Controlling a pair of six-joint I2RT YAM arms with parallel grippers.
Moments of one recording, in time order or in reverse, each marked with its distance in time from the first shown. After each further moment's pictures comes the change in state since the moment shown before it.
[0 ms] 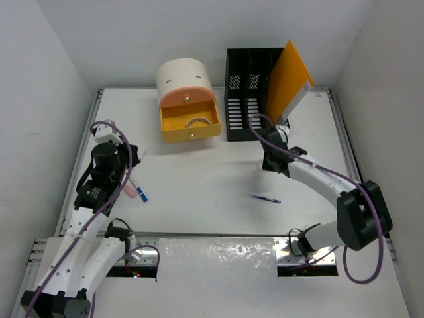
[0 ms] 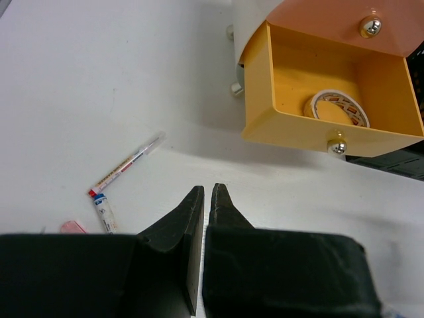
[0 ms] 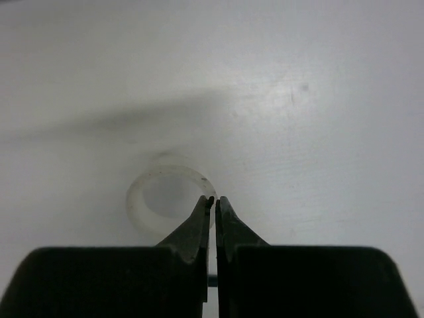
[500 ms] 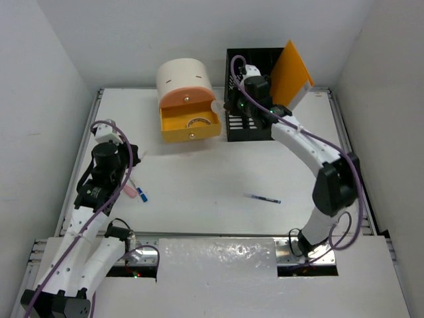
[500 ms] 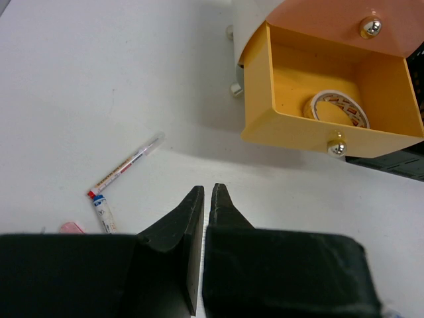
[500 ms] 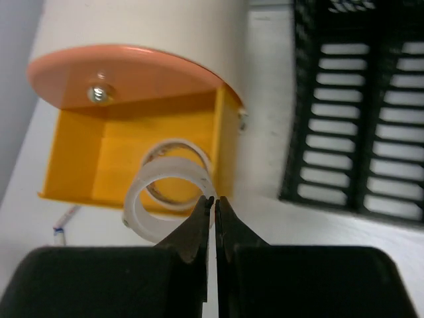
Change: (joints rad) left arm 0.000 0.008 0.000 0.007 -0.001 0.000; right arm 0.026 0.250 0.621 0.227 -0.351 -0.107
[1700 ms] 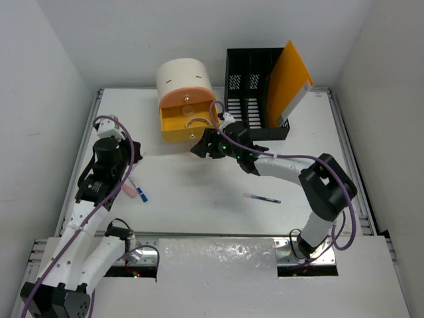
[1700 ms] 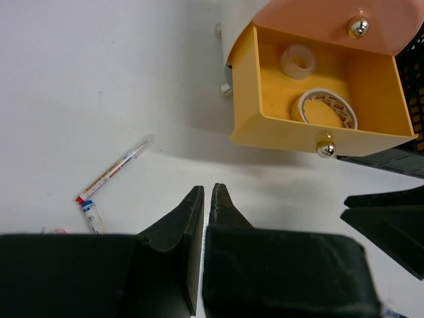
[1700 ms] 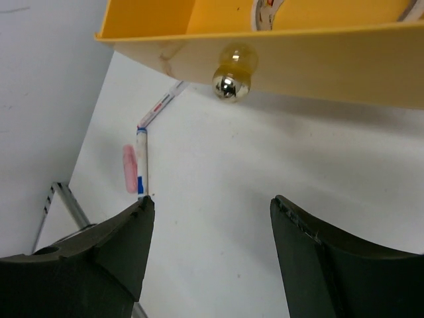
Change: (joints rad) left arm 0.000 0.056 0.034 0.016 0.031 -0.005; right arm 0.205 0.049 -0.440 0.528 -0.242 0.250
